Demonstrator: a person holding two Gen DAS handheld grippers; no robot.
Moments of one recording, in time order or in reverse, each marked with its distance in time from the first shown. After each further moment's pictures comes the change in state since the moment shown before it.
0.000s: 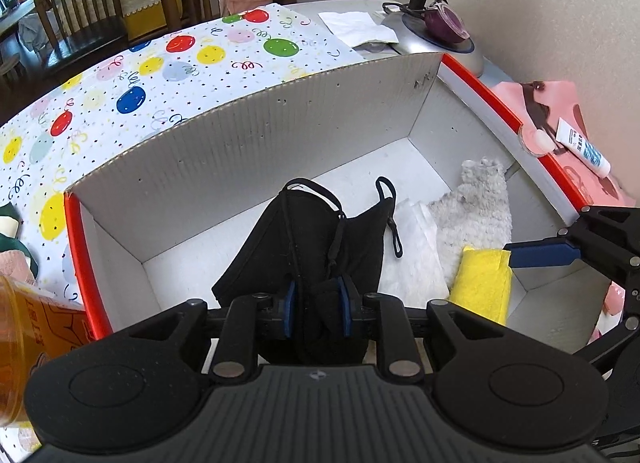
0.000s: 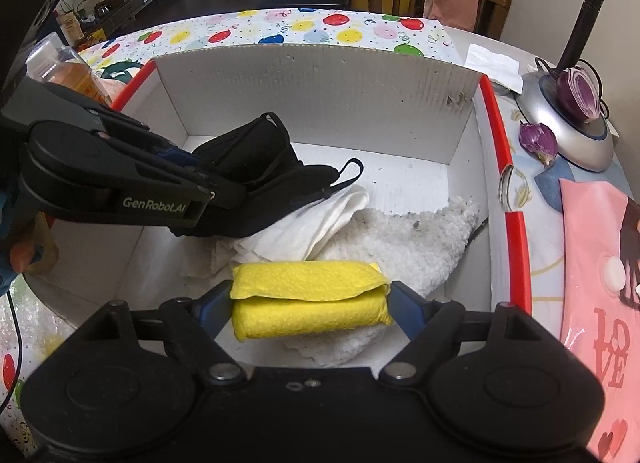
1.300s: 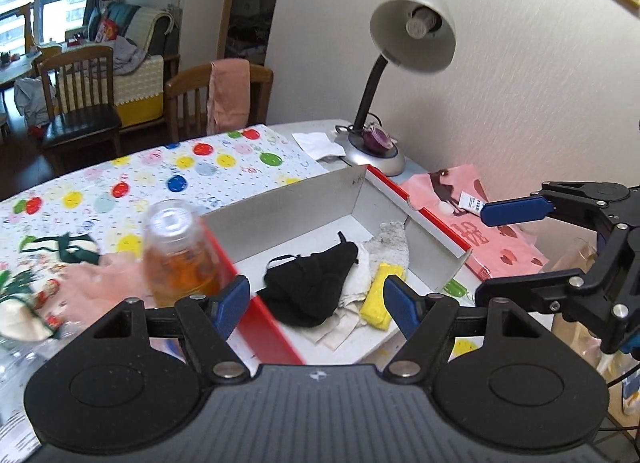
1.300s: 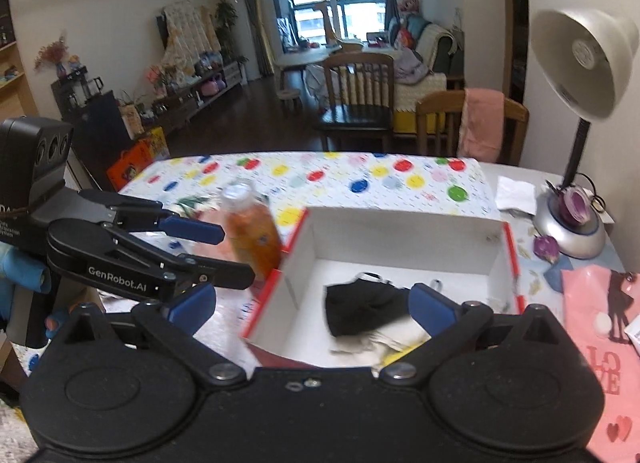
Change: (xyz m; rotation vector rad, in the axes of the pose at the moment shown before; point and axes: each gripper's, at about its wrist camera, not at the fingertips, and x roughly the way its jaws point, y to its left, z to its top) left arm -0.189 0.050 -0.090 0.029 -0.345 -0.155; right arm -0.157 0.086 -0.012 -0.025 -0.366 0.126
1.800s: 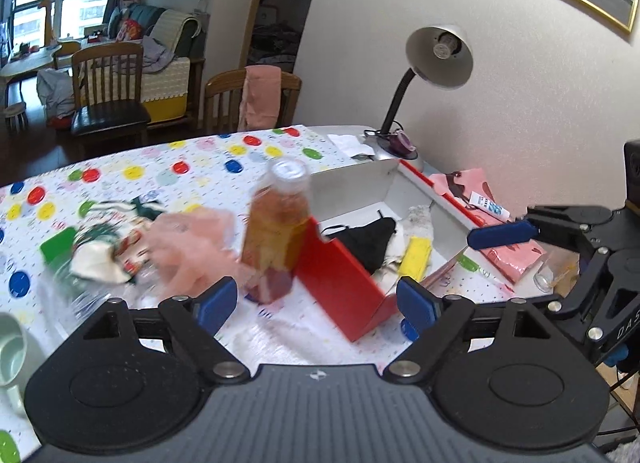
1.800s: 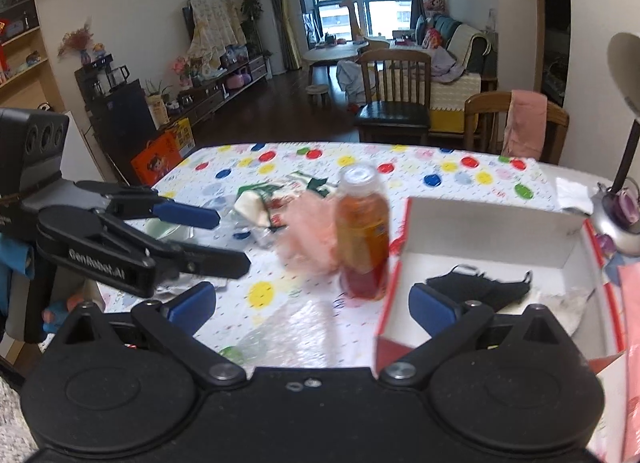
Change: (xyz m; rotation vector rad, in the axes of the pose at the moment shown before) left arm -0.087 0.073 -0.055 -0.047 -0.040 0.007; right arm 0.028 0.111 -0.010 -0.019 0.024 0.047
